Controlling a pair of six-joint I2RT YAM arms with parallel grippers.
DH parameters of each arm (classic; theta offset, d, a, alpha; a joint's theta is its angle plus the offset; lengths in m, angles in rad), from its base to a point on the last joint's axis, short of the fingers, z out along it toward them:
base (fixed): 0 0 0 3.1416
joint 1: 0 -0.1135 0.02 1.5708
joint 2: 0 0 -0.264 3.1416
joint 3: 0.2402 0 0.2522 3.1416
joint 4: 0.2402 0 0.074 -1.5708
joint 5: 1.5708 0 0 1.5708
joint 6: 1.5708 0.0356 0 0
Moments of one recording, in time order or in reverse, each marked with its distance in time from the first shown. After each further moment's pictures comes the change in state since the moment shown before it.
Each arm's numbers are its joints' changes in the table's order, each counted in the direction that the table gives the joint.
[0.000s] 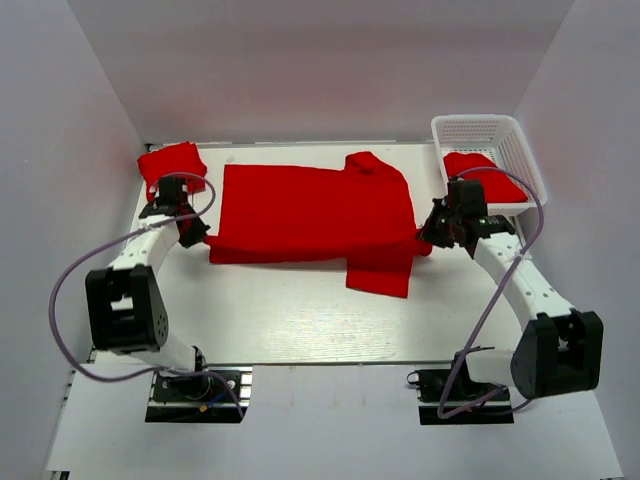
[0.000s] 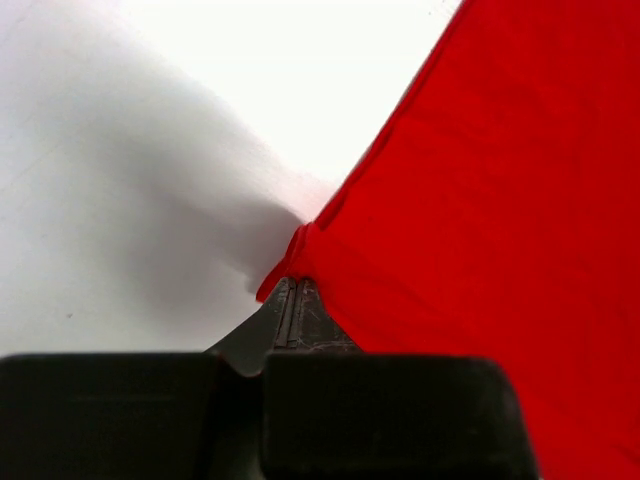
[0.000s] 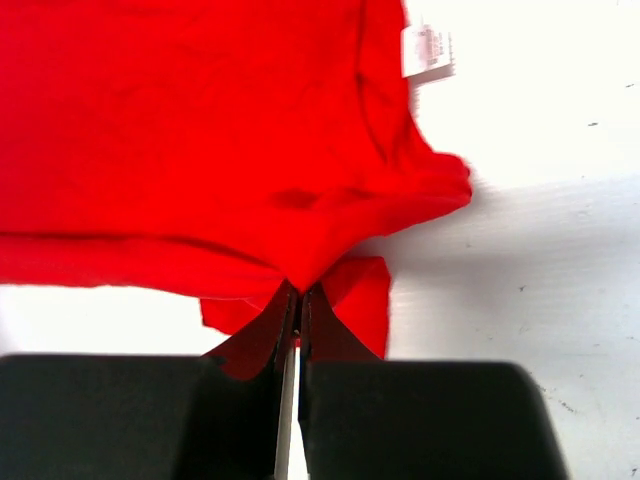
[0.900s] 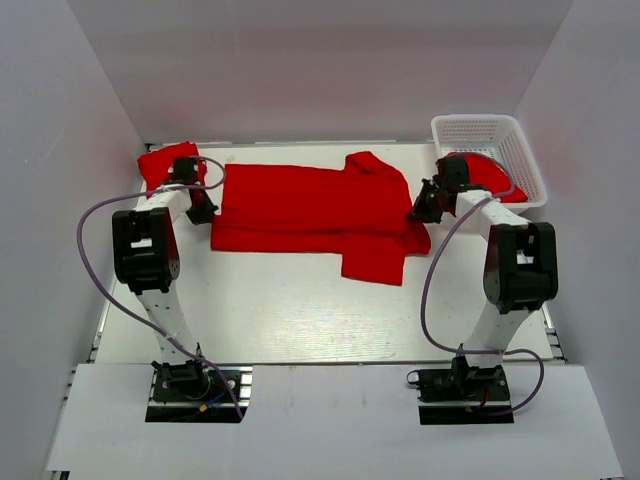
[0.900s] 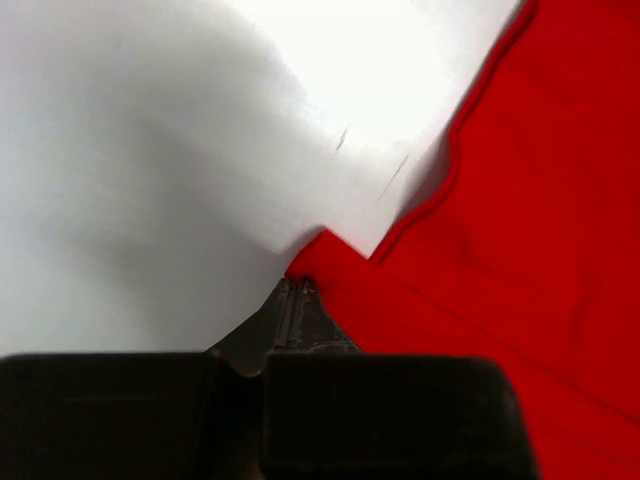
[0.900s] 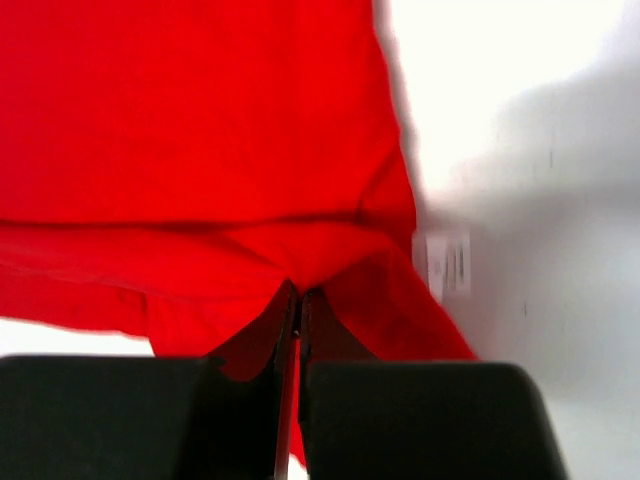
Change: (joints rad) left arm 0.000 0.500 0.341 -0.092 0.037 0.085; right arm 0.091 0.517 0.235 -0.180 -0.135 -0.047
